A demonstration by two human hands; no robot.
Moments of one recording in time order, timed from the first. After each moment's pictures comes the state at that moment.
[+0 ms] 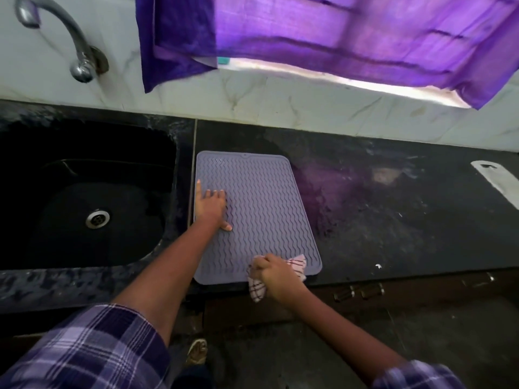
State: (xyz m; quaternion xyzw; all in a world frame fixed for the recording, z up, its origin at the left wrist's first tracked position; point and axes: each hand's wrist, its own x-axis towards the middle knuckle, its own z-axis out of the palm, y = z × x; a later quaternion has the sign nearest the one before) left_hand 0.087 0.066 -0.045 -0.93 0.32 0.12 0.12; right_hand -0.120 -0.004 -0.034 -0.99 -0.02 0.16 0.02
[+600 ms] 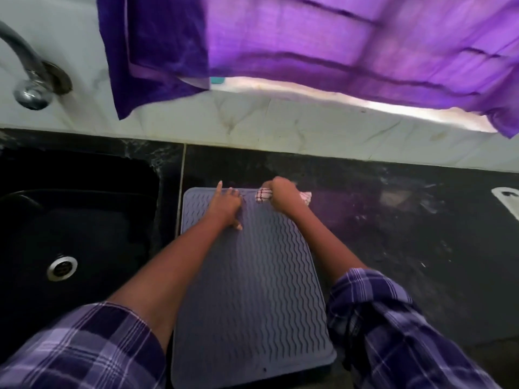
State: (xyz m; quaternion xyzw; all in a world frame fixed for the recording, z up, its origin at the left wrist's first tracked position) left_hand 0.220 -0.050 -0.049 -0.88 0.45 0.15 0.09; right_hand 0.146 -0.180 0.002 -0.98 0.18 0.05 0.07
